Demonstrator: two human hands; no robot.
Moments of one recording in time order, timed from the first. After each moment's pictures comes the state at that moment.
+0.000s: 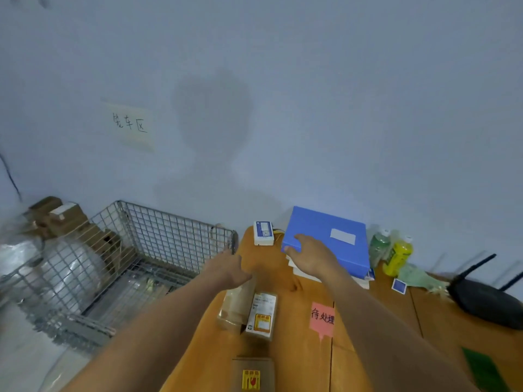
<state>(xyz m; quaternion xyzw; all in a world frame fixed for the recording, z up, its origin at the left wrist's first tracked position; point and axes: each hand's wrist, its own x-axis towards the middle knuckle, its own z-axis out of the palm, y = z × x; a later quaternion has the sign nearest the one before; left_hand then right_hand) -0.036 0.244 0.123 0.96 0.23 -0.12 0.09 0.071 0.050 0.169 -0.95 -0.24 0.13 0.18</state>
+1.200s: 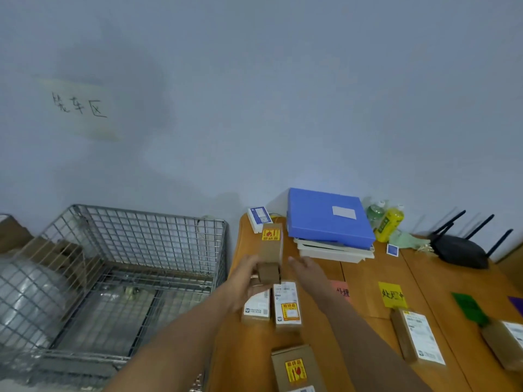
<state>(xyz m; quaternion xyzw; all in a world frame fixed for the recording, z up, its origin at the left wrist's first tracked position) -0.053 0.314 0.056 0.52 0.18 -0.12 0.83 -0.013 0.137 0.090 -0.87 0.01 0.20 0.45</state>
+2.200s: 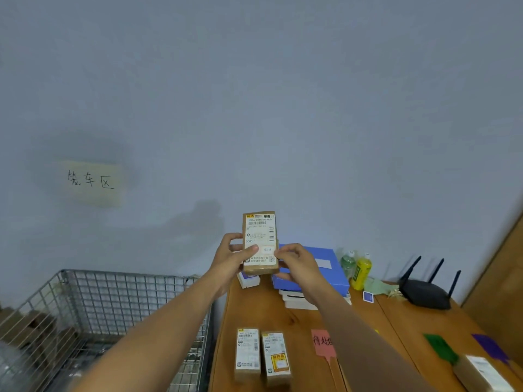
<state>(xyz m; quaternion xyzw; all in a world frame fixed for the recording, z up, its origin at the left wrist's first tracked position) -0.058 0.340 0.235 0.61 0.06 0.09 0.78 -0.036 0.153 0.252 -0.73 -0.06 0.09 0.68</state>
